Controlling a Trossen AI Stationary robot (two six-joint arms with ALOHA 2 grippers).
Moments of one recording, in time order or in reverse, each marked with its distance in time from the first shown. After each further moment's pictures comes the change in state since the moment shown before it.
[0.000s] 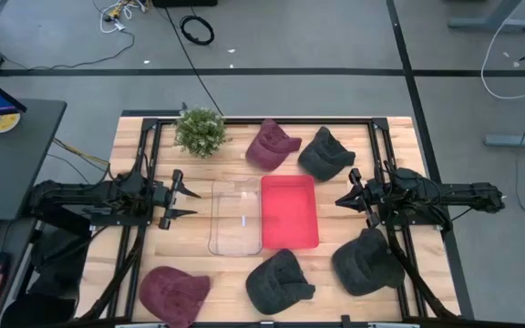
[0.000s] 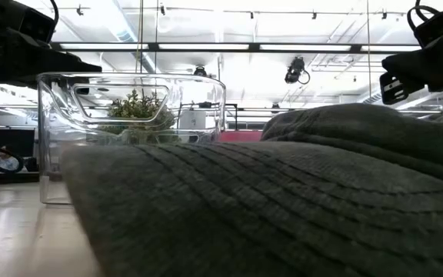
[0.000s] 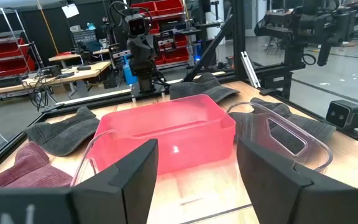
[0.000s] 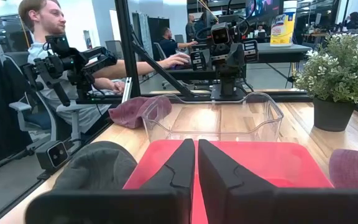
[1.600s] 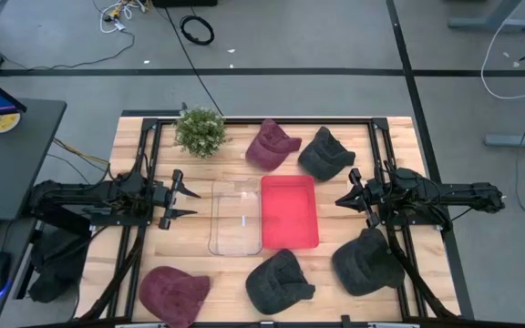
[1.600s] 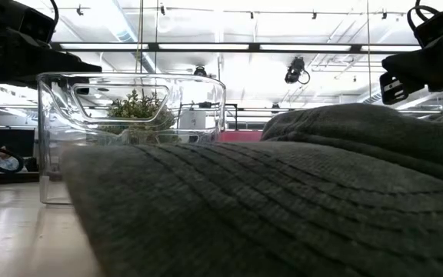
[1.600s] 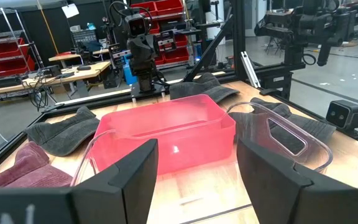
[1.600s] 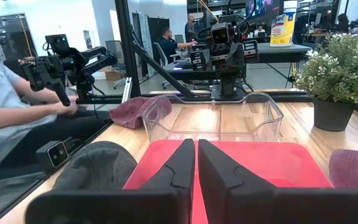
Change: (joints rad) left arm 0.000 0.000 0.000 0.000 0.000 0.000; right arm 0.000 0.000 0.000 0.000 0.000 0.000
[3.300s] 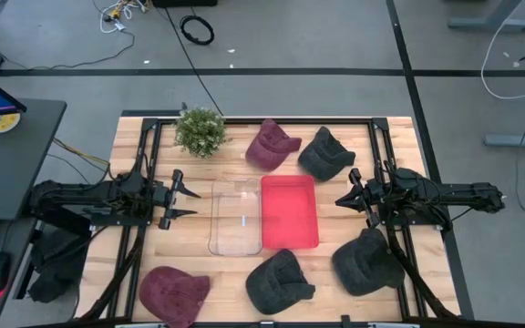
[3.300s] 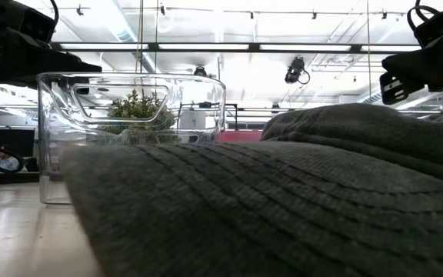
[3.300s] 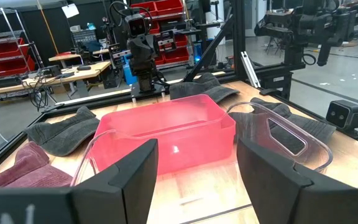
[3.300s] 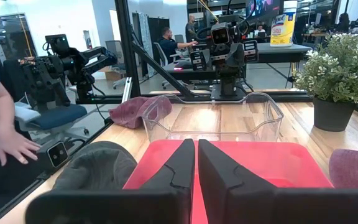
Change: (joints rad) left arm 0.000 0.000 0.000 0.000 0.000 0.000; right arm 0.000 0.000 0.000 0.000 0.000 0.000
